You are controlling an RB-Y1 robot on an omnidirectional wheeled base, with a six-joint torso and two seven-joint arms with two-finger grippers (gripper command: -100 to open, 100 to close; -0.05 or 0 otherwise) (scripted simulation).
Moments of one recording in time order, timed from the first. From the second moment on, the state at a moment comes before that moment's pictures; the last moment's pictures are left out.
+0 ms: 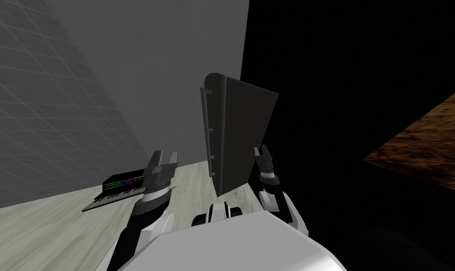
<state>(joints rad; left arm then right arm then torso) 0.52 0.02 -0.07 -2.28 -0.02 -0.61 0.10 0.45 -0.10 -0.05 -2.25 0.08 -0.56 -0.09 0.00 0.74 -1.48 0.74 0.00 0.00</state>
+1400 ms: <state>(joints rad) 0.52 0.02 -0.07 -2.28 -0.02 -0.61 0.10 0.39 -0.49 -0.15 -2.11 0.18 -0.58 0.01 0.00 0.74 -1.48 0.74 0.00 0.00</state>
